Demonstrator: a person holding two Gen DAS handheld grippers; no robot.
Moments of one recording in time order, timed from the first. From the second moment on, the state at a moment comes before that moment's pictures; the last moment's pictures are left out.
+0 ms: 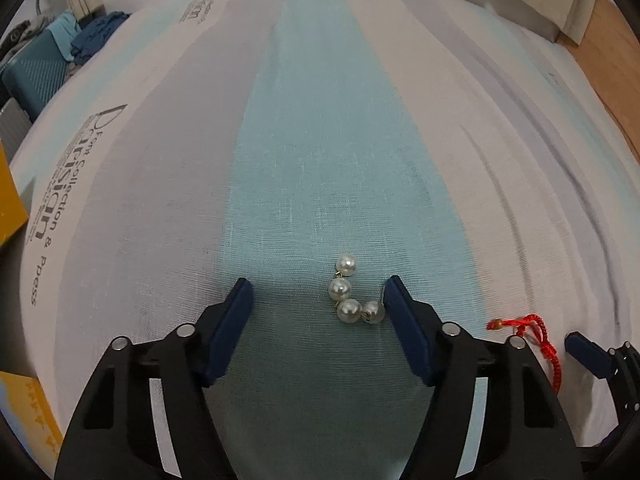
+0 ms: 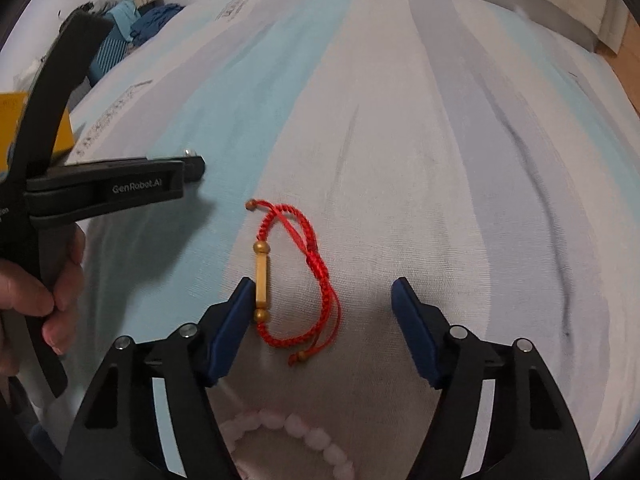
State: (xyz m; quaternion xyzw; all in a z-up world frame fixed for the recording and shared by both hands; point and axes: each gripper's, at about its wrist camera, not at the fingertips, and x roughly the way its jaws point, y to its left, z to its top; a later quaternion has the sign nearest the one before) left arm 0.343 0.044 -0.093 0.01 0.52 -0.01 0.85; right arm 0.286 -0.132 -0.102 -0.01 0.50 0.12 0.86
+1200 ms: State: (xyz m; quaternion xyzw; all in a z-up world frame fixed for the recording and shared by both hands) left arm 0.294 0.046 -0.029 0.00 0.50 -0.04 0.86; right arm 0.270 -0.155 -0.060 0.05 0.48 0.11 0.87
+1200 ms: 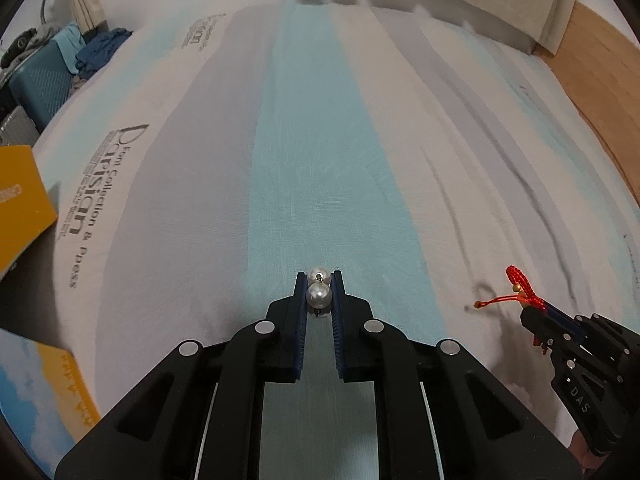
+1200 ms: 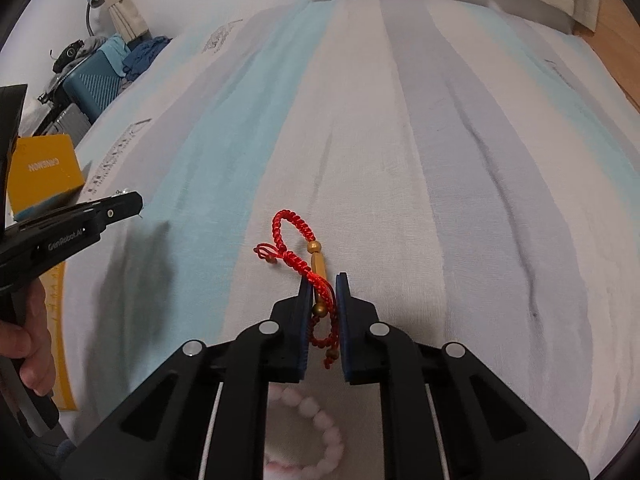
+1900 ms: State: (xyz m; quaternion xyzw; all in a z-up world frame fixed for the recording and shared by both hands) left arm 0.208 0.070 0.036 0.00 0.48 -0.04 0.88; right arm 0.200 -0.132 0.009 0.03 0.45 0.09 0.89
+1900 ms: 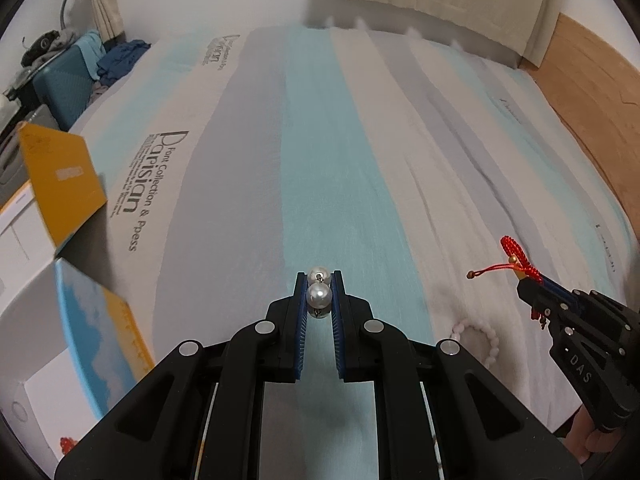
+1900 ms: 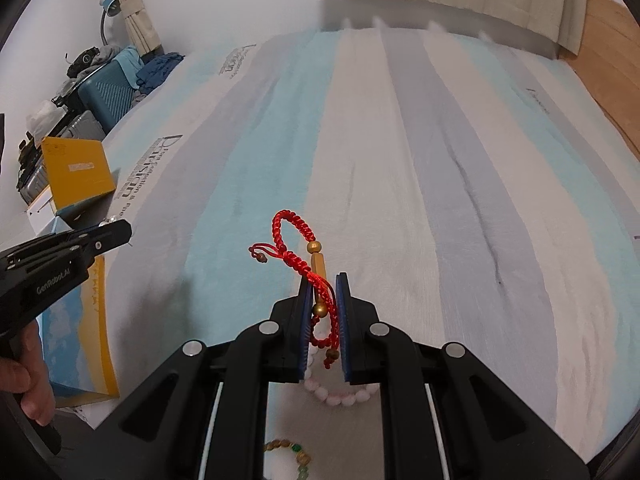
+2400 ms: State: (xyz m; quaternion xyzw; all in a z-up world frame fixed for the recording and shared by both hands) left arm 0.108 0.105 0.078 -0.02 0.46 -0.02 0.89; right arm 0.121 -0.098 0.049 0.03 0.44 0.11 0.89
